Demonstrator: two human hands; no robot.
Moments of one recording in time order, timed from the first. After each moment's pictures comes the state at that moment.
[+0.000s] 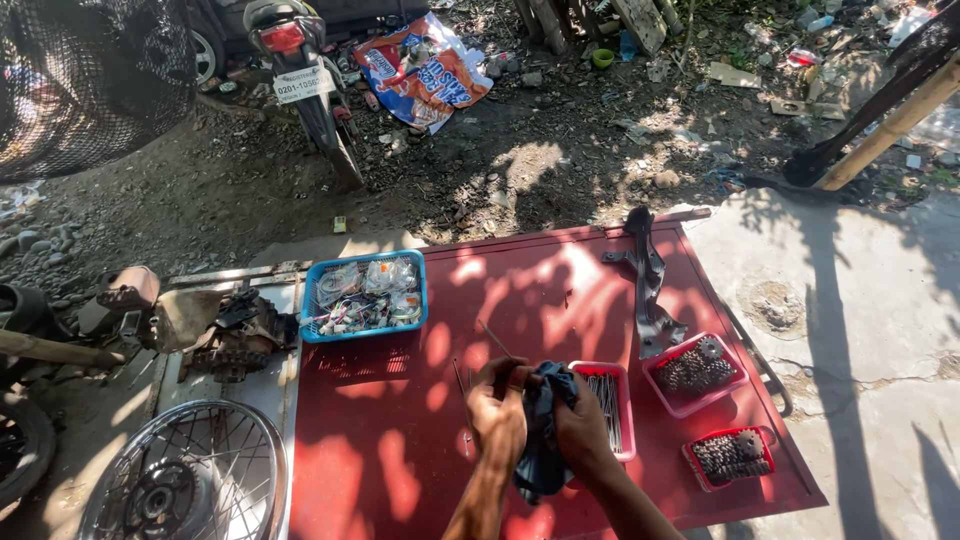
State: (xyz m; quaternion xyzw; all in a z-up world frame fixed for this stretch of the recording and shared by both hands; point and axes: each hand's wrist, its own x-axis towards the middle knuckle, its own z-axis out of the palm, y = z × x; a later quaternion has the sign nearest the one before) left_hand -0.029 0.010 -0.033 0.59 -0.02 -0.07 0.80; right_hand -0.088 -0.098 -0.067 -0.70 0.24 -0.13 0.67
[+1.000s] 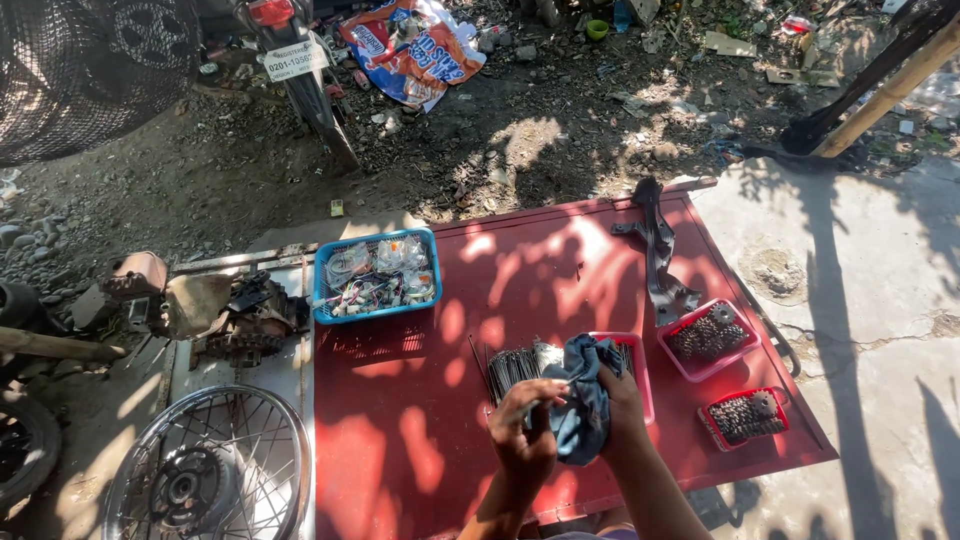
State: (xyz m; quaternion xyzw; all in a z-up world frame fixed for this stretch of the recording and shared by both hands) left_hand -0.067 0.068 -0.007 0.59 -0.29 0.11 0.75; right_hand -0.108 -0.078 -0.075 -0.43 0.30 -0.16 0.84
